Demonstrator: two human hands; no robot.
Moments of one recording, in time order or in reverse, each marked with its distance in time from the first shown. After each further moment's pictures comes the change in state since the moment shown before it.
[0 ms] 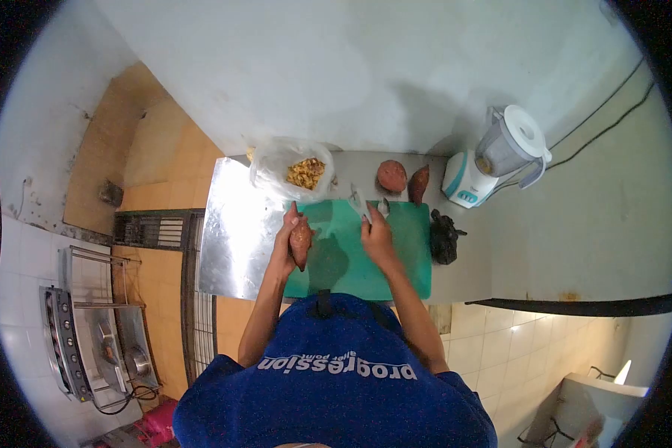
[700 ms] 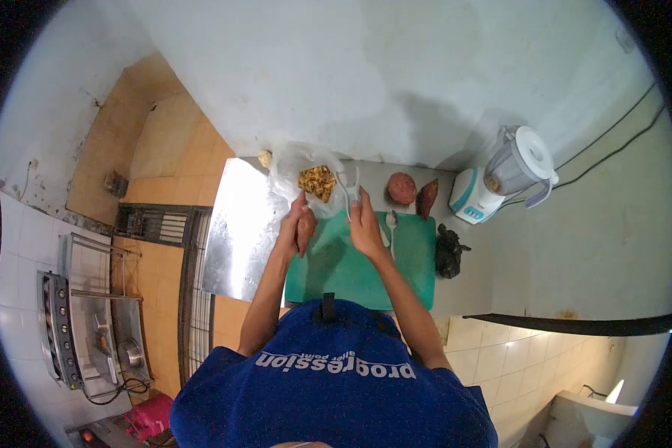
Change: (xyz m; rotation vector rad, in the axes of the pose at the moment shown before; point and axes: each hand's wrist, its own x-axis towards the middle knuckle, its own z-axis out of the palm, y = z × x) left_hand 0.047 0.022 -0.008 0.082 0.015 0.037; right_hand 0.042 -0.059 0.026 0.331 -0.154 0.157
